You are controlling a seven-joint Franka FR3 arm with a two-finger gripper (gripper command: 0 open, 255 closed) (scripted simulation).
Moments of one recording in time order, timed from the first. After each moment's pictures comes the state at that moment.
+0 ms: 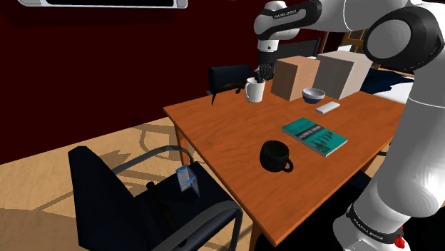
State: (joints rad) arm -0.09 0.19 -0.29 -1.63 0.10 1.81 -0.33
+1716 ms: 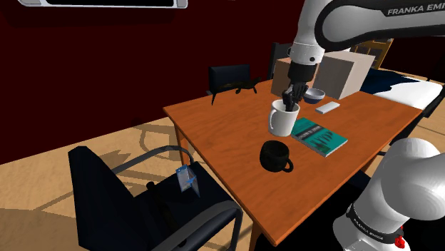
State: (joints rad) arm 0.02 -0.71 -0.05 -2.45 0.01 1.75 0.04
